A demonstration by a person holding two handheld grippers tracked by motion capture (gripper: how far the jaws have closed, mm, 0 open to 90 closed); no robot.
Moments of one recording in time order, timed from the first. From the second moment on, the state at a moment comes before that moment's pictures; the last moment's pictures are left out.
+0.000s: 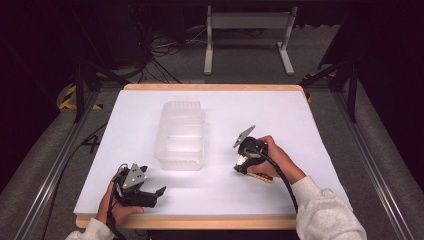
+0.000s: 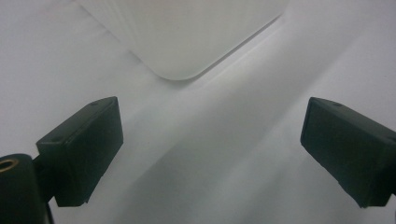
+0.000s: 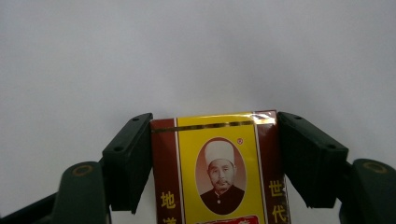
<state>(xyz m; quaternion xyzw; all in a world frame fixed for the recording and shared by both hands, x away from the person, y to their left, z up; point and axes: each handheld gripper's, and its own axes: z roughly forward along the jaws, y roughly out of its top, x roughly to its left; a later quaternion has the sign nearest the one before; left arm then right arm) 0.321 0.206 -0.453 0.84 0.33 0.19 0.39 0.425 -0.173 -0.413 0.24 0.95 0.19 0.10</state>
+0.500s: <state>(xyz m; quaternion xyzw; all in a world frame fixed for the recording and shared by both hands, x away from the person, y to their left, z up) 0.320 0.204 -0.453 0.84 0.32 0.19 0.39 0.426 -0.168 -0.416 0.24 0.95 0.16 0.09</state>
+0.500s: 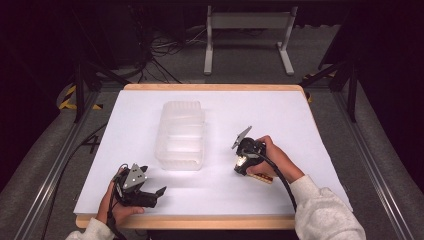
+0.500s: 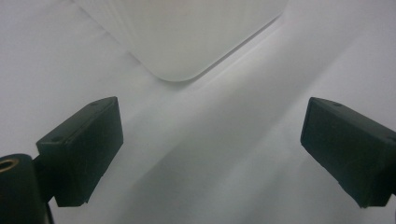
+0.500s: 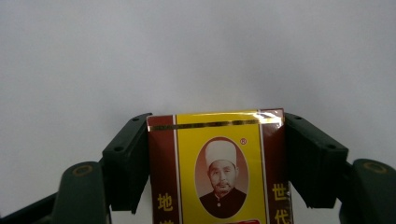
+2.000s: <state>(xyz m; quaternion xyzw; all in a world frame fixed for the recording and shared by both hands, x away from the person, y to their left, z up) 0.321 0.206 -0.451 0.84 0.33 0.20 0.39 0.420 -0.165 -0.331 0.34 0.78 0.44 0.29</state>
